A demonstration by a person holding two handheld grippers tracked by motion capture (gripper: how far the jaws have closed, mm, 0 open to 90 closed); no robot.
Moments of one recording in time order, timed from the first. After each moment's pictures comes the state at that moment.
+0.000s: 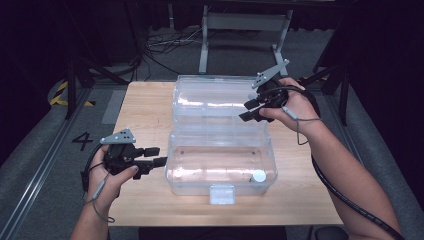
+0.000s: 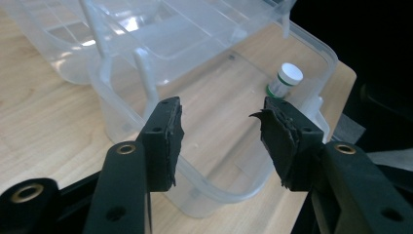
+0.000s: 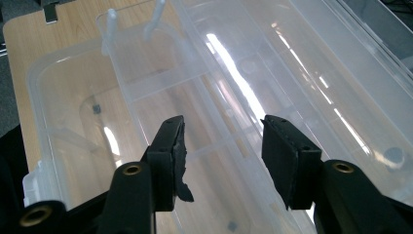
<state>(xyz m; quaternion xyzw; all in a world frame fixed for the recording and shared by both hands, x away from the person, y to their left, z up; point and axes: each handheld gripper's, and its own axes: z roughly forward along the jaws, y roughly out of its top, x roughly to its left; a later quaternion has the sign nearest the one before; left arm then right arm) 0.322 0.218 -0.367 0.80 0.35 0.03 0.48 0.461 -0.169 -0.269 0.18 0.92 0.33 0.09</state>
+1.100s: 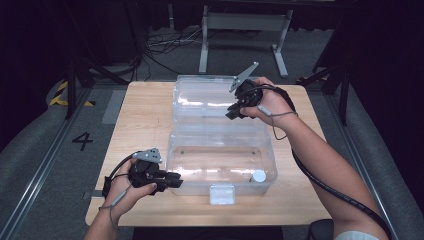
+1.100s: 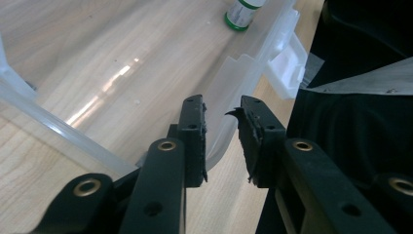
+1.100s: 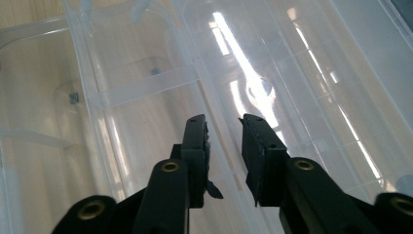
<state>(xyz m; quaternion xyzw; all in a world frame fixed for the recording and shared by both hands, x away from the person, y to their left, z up) 0.322 0.180 -0.412 0.86 0.28 -0.05 0.42 0.490 -0.126 -0.295 0.14 0.95 0.28 0.09</state>
